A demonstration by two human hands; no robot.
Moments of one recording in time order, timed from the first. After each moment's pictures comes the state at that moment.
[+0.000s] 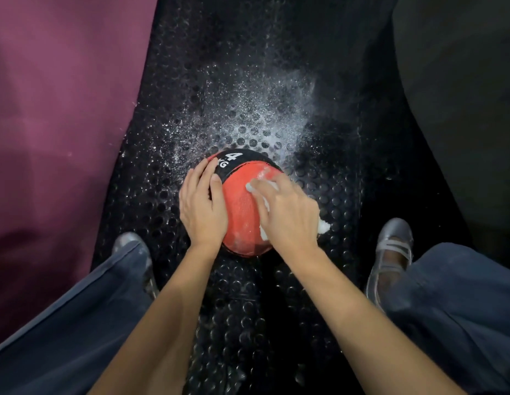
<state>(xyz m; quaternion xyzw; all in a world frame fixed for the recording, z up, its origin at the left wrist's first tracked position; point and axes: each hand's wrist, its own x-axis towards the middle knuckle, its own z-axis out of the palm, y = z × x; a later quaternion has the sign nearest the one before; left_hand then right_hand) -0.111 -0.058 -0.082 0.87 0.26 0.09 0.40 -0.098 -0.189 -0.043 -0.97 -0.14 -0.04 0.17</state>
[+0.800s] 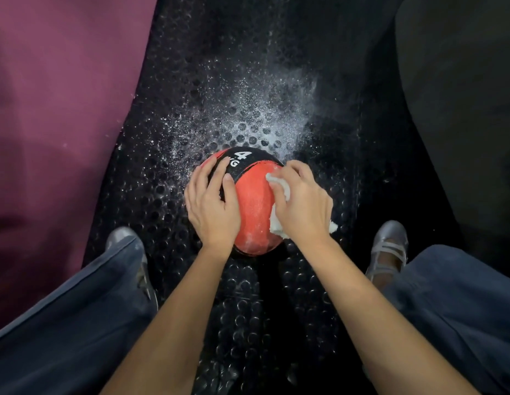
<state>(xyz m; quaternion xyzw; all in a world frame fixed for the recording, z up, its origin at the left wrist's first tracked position) -0.115 -0.079 -0.084 0.87 0.28 0.12 0.38 -0.086 -0.207 -0.042 -0.97 -0.06 0.05 0.23</state>
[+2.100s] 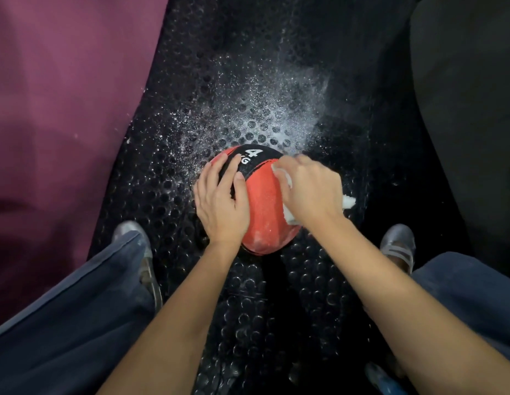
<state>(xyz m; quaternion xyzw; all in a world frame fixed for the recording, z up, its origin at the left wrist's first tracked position) -0.115 -0.076 -0.087 0.88 0.25 0.13 0.37 -0.057 -0.198 -0.024 -0.98 -0.18 0.07 0.06</state>
